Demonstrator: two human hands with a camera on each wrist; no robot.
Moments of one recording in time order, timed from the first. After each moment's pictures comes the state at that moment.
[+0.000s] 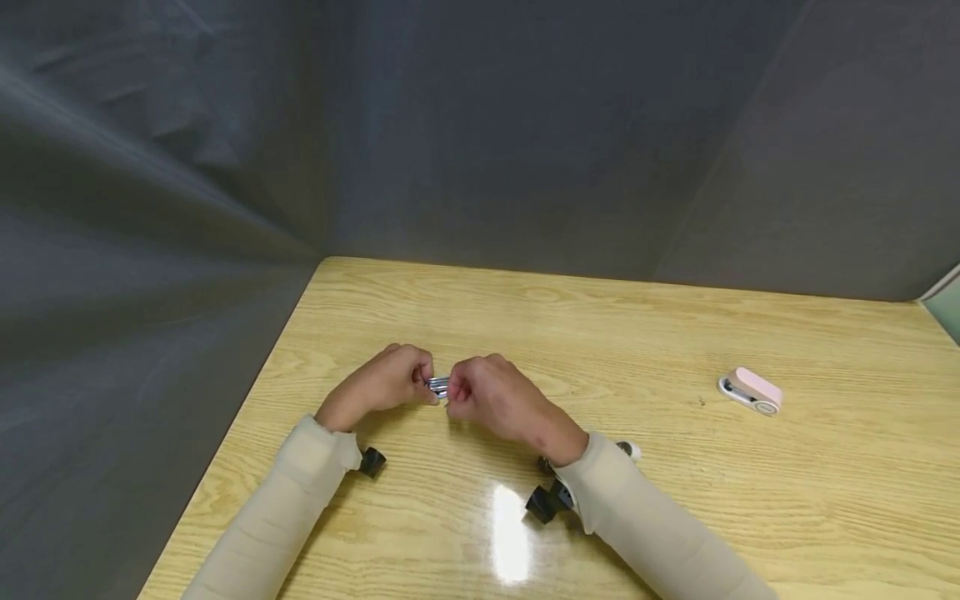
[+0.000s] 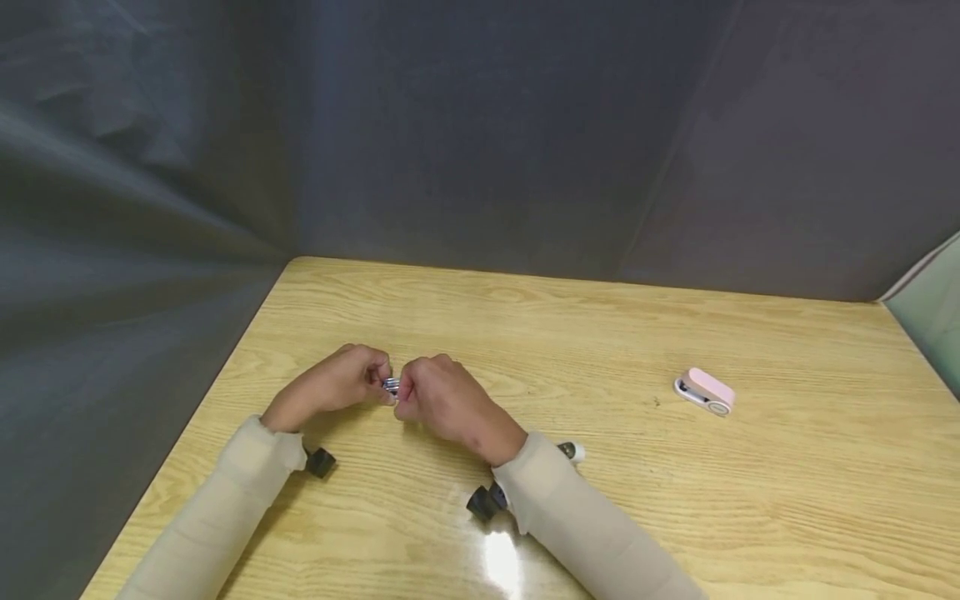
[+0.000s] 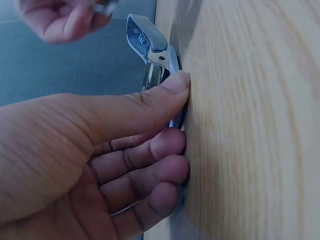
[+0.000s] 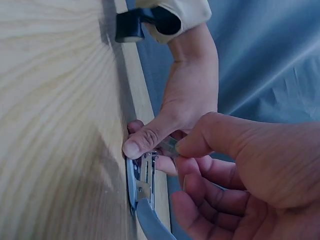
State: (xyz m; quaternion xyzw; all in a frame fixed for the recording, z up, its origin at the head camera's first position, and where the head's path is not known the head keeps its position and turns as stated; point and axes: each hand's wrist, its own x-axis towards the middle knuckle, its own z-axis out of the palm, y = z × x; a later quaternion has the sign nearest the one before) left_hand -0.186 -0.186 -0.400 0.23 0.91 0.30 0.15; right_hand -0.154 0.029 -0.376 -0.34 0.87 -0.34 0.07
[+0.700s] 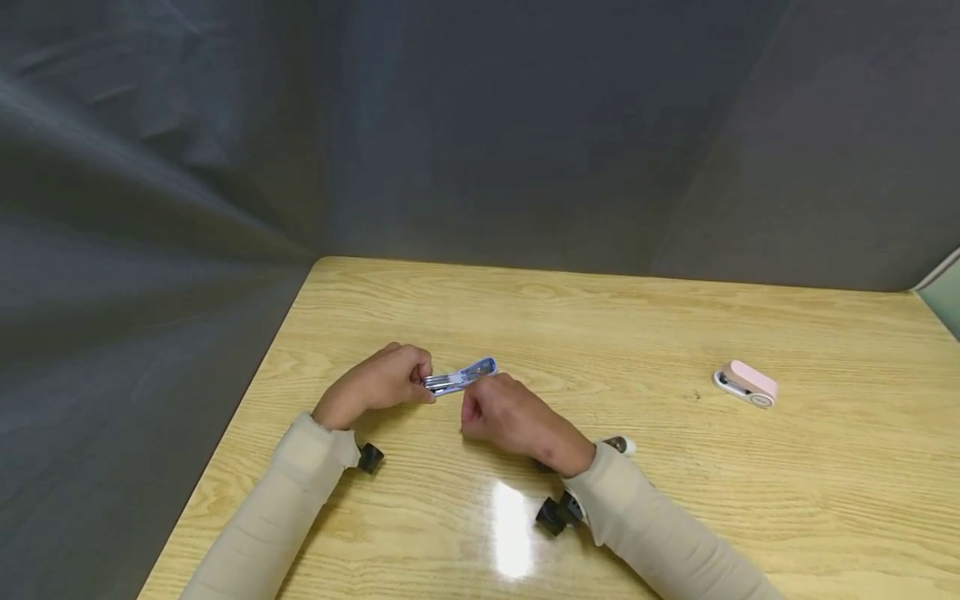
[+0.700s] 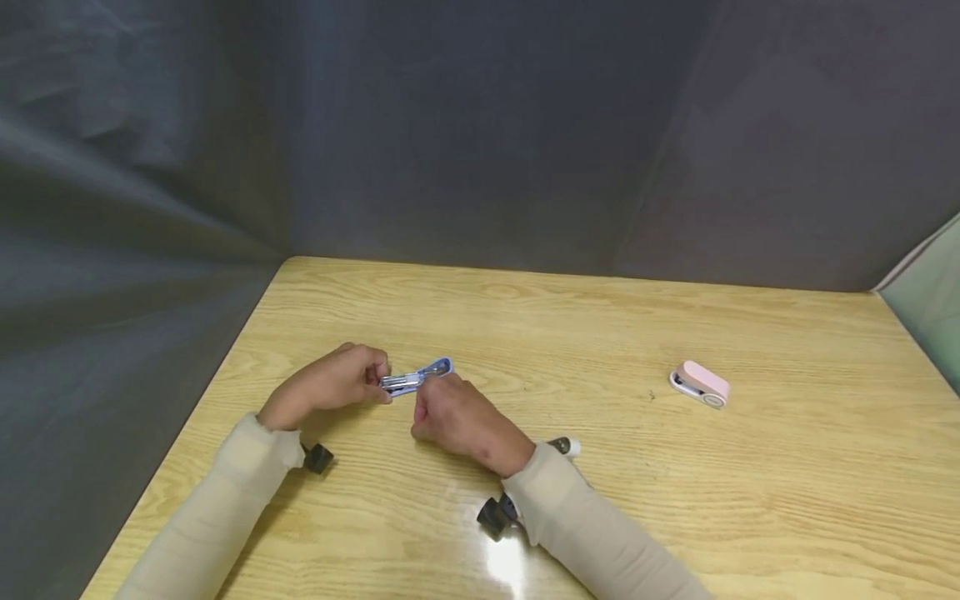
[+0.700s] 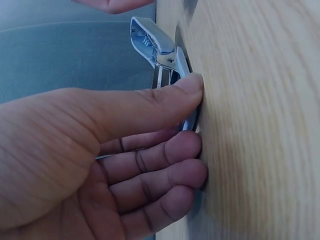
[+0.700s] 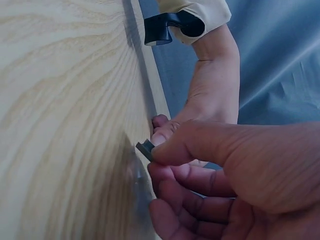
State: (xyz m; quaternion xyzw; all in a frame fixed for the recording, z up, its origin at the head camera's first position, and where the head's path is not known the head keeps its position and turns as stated) left_hand -0.187 -0.182 -0.395 0.25 0.92 0.26 0.16; right_hand -0.141 0.045 -0.396 -0.33 0.88 -0.32 0.09
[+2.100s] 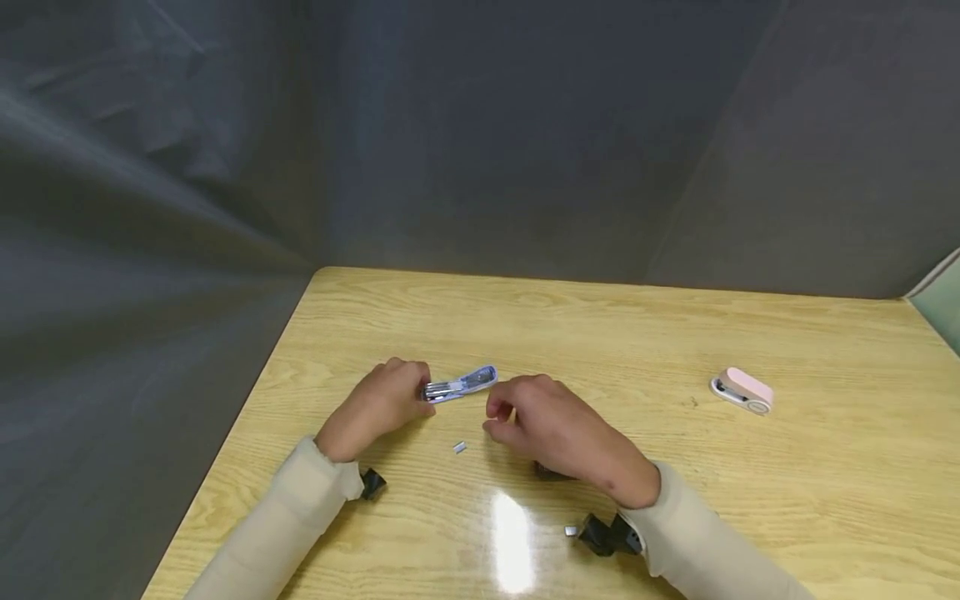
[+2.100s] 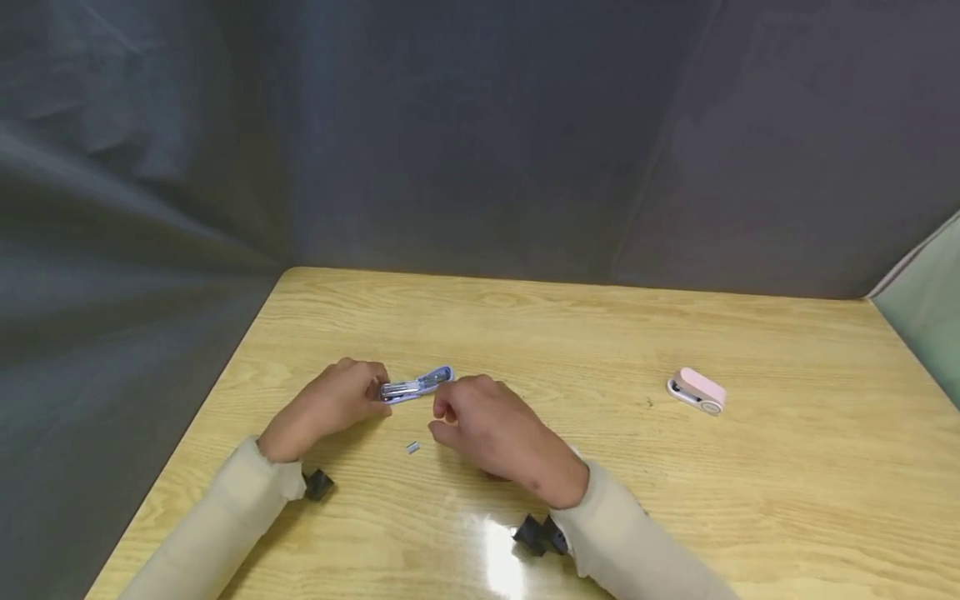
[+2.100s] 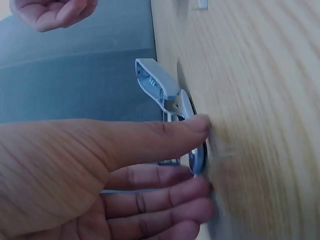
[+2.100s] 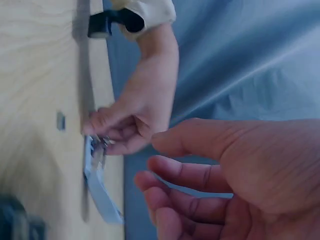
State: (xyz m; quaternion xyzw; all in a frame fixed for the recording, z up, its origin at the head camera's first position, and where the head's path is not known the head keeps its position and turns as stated) left_hand -0.166 -0.163 -0.393 0.16 0.96 0.19 0.12; right_hand -0.119 0.084 -0.354 -0.34 0.89 -0.31 0.05
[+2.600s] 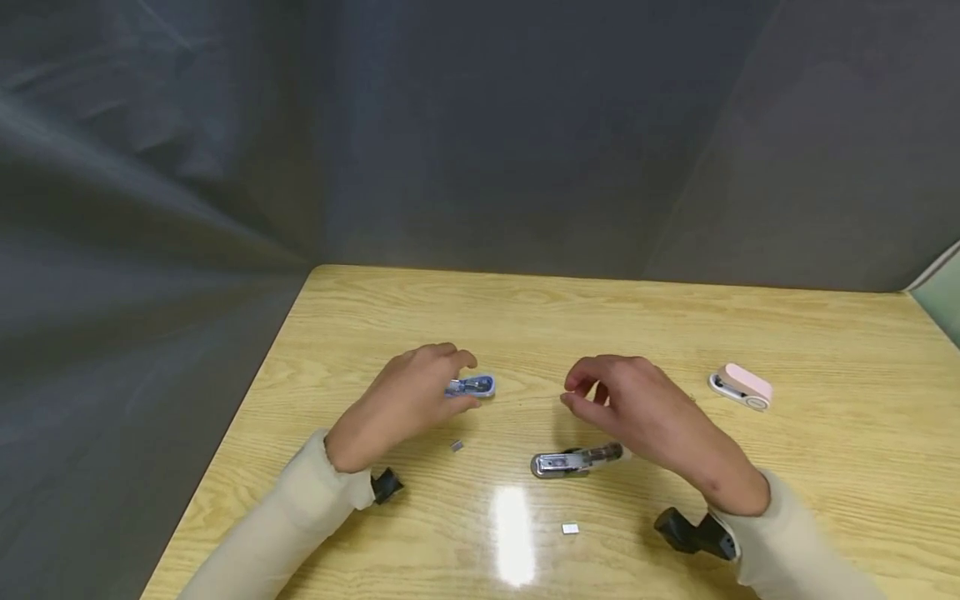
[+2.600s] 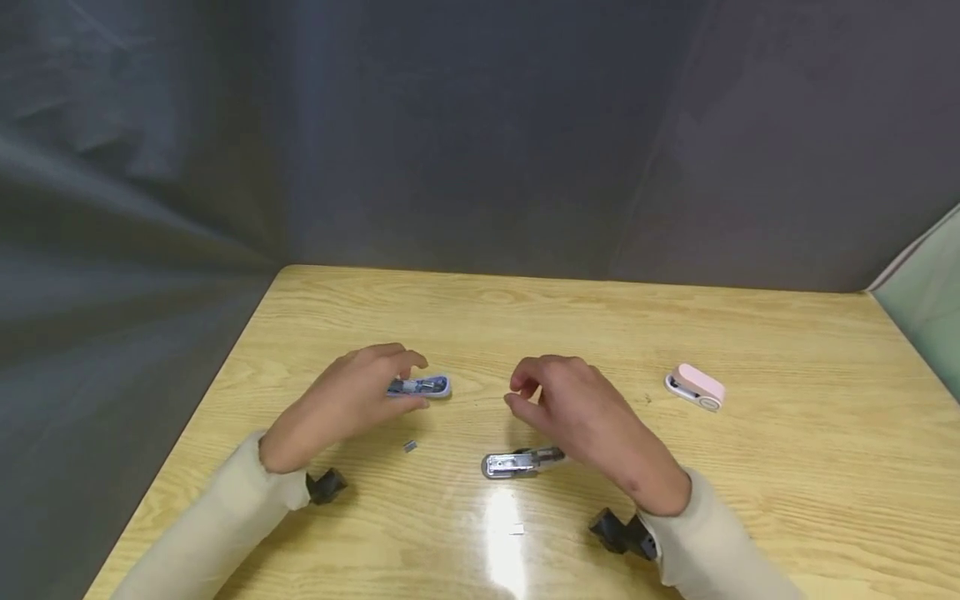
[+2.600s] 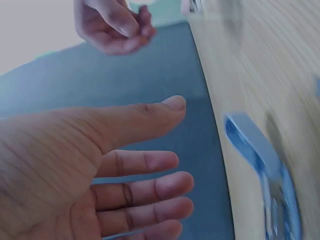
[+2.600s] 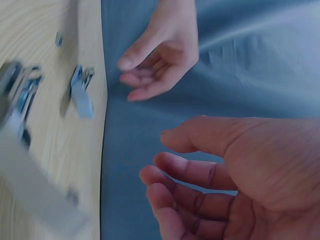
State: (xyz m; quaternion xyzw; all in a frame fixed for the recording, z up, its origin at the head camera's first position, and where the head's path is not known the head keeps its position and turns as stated) left_hand -0.142 -0.125 -0.344 0.31 0.94 0.14 0.02; right_hand -0.109 0.159 -0.333 -0.26 0.93 -0.28 -0.01
